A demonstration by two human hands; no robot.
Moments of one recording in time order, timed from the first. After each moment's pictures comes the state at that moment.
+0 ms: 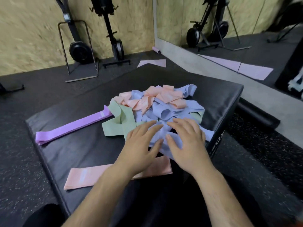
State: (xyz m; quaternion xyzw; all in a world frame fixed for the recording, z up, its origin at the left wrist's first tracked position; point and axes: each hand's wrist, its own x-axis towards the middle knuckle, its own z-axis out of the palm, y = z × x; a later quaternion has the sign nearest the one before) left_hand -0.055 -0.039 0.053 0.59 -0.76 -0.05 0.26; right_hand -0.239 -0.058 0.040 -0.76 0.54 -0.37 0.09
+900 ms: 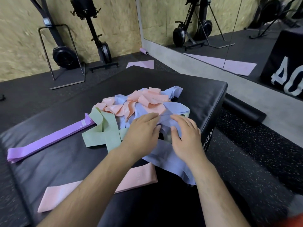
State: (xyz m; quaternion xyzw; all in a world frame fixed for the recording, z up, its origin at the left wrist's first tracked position) left_hand -0.105 -0.111 0.072 0.53 -0.82 0.02 0.23; right_hand -0.273 -0.105 0.025 -0.67 0.58 -0.45 0.13
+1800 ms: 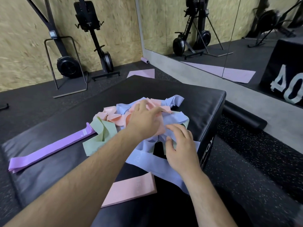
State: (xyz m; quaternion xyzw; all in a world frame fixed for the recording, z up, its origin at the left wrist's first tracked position) left_hand -0.116 -0.174 0.105 0.61 -0.78 0.02 0.14; right_hand -0.262 -0.100 0.027 -0.67 0.54 -0.49 0.15
